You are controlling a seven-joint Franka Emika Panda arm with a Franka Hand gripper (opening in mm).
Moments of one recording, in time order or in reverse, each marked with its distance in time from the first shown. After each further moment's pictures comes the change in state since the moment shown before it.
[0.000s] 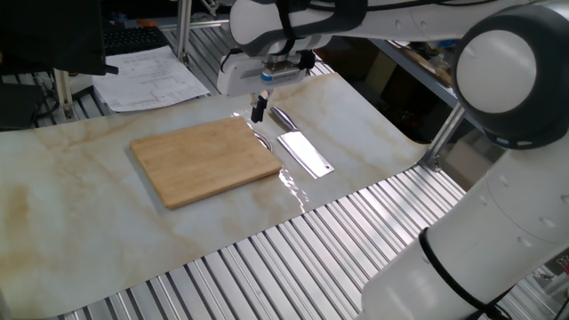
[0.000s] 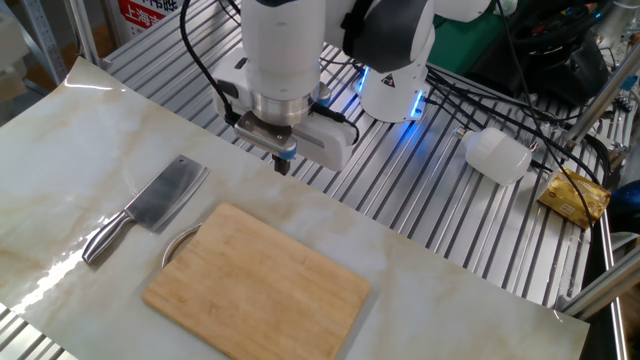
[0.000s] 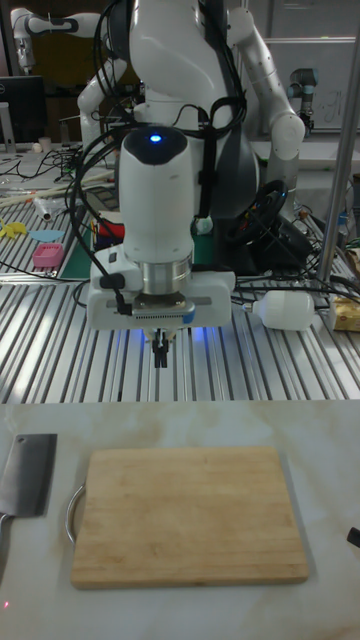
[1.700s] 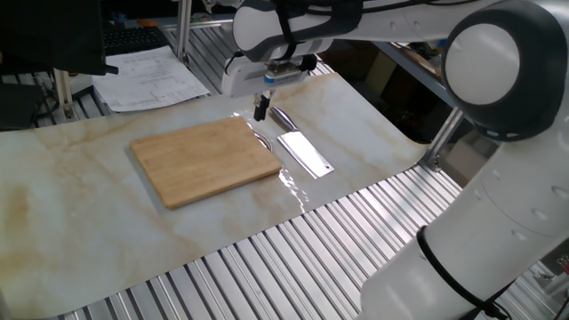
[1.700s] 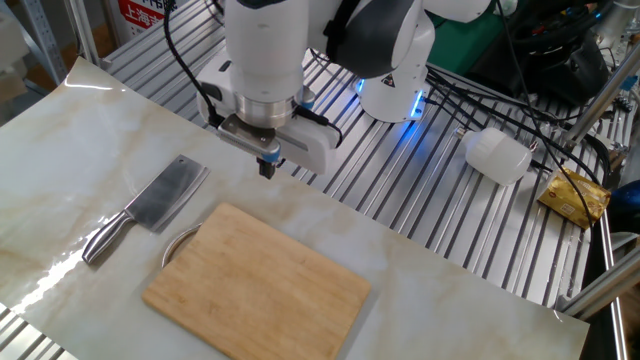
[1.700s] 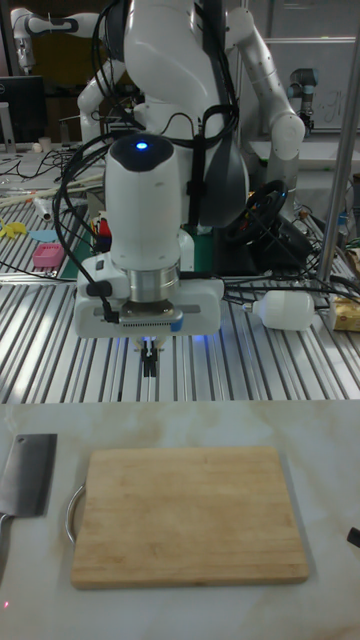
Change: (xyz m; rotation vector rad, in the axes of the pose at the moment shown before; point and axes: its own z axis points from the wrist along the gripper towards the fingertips) arm -0.013 -0.019 0.008 0.013 -0.028 -0.006
